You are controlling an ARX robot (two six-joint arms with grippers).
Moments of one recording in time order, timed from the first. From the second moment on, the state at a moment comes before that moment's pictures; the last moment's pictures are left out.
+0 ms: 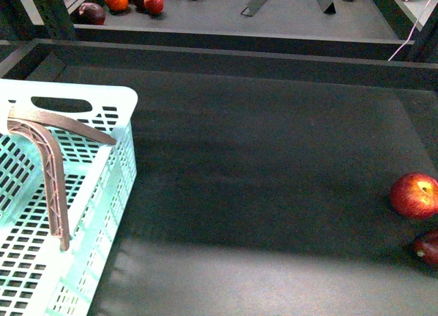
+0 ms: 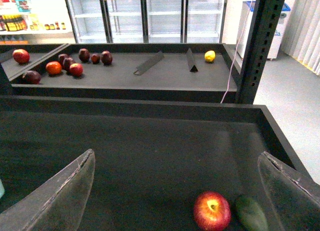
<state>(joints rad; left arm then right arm) -0.02 0.23 0.16 -0.36 -0.10 -0.18 0.00 0.01 0.02 0.00 0.00 0.00</state>
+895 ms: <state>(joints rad) 0.19 1.61 0.56 0.52 0.33 -1.07 0.00 0.01 0.02 0.00 0.00 0.00</state>
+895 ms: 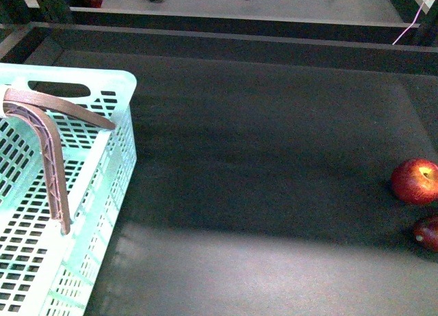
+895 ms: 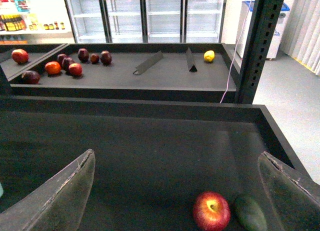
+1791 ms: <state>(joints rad) 0.17 1.64 0.62 0.45 0.29 -1.17 0.00 0.01 0.02 0.00 0.00 0.00</state>
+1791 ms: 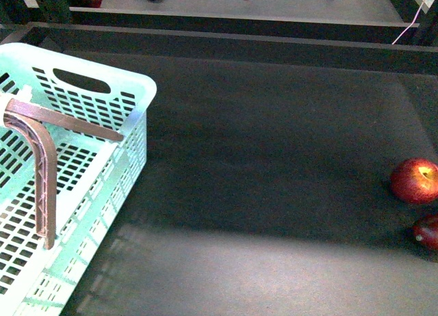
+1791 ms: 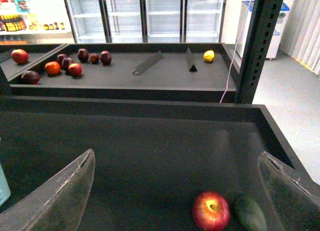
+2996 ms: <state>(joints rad) -0.26 1.40 0.93 0.06 0.25 -1.02 0.00 0.01 0.02 0.00 0.00 0.00</state>
